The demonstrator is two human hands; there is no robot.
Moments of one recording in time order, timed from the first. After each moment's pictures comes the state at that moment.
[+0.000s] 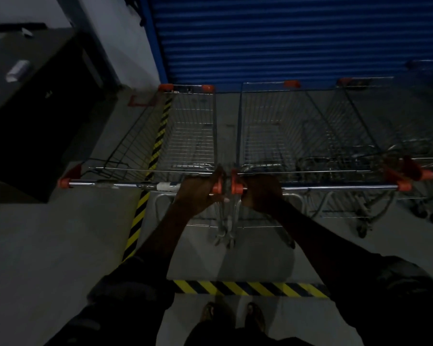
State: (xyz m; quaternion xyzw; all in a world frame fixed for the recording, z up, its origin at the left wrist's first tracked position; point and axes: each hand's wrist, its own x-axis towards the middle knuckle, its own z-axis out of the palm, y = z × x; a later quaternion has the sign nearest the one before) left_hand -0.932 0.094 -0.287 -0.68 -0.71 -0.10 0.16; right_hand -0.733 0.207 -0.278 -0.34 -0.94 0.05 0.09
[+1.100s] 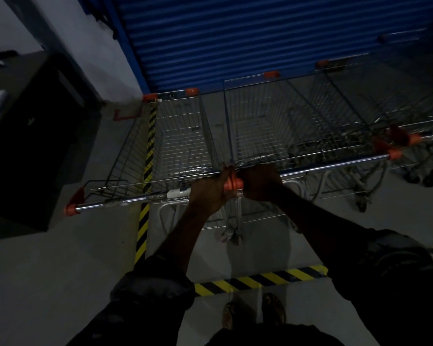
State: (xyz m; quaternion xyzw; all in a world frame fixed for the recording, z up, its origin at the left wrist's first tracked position) left_hand -0.912 0.099 -0.289 -0.69 -0.69 -0.14 0.16; right_hand -0.736 0.196 -0.271 -0.30 -0.94 0.00 0.13
